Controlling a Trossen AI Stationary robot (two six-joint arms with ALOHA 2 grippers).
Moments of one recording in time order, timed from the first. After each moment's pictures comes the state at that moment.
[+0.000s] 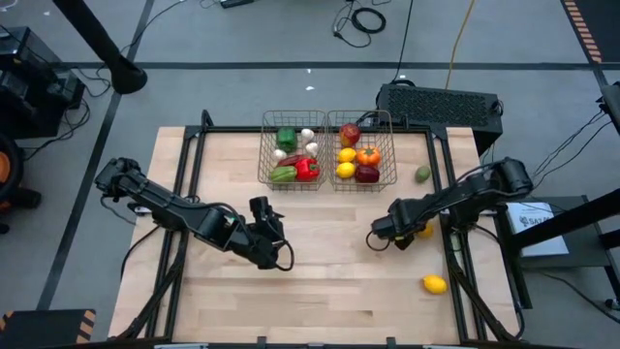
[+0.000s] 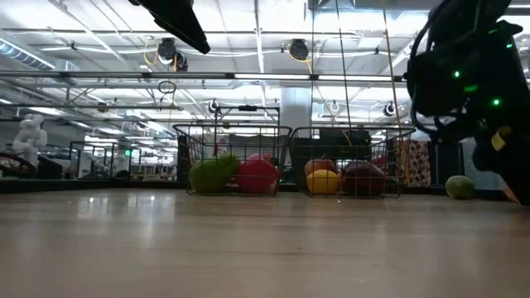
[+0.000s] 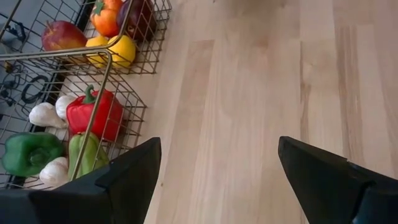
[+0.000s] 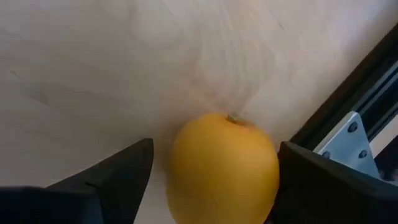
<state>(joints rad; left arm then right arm) -0.43 1.49 1.22 -0.72 -0.56 -0.30 0.19 1.54 0.73 -1.18 0.10 1.05</state>
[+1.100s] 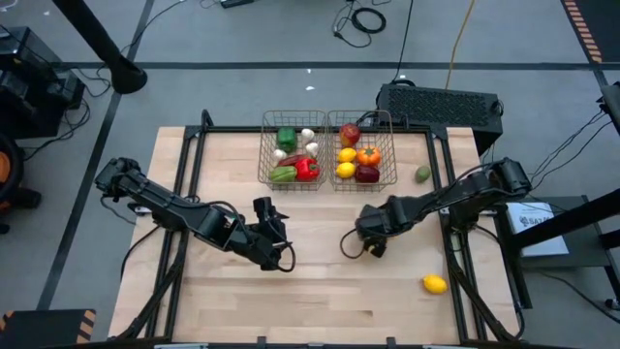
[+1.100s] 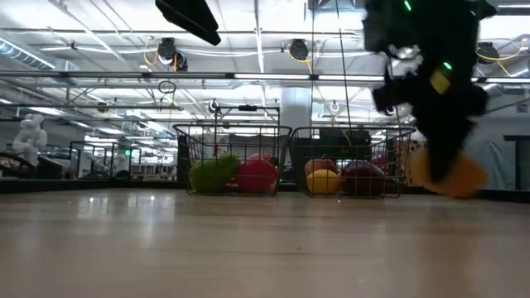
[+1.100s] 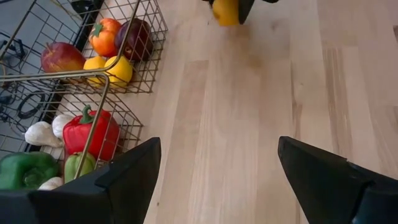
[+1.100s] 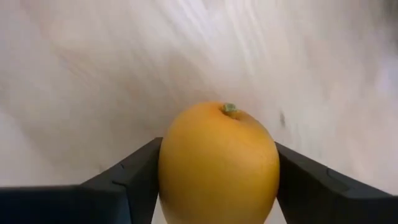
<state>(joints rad) -0.43 1.49 1.22 -0.64 -0.56 -0.25 0.21 1.56 0.91 -0.87 0.15 0.74</state>
